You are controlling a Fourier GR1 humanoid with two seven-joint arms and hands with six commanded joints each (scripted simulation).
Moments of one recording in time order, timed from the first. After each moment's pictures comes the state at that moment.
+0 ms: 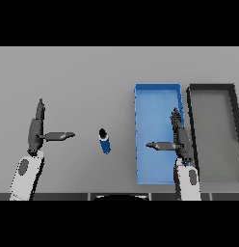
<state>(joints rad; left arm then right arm) -0.11 0.43 -0.16 -1.48 0.24 0.26 0.01 0.00 0.00 0.00 -1.57 0.00 0.00 0.00</state>
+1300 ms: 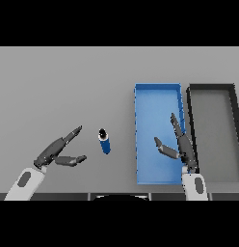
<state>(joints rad) 0.00 0.63 -0.41 -1.67 0.21 -0.21 -0.04 0.10 -0.13 0.10 -1.71 0.12 0.08 -0.10</state>
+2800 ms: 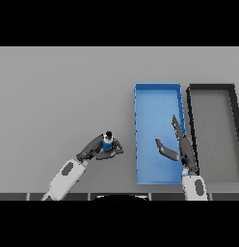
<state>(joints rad) -0.19 0.18 -0.54 -1.34 0.13 -0.17 -0.16 0.13 -0.12 0.09 -1.72 0.12 0.08 -0.10</state>
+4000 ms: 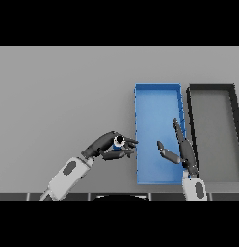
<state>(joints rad) -0.27 0.18 -0.59 -1.61 0.15 -0.17 -0.04 0.17 -0.12 0.09 -1.72 0.15 0.07 -0.15</state>
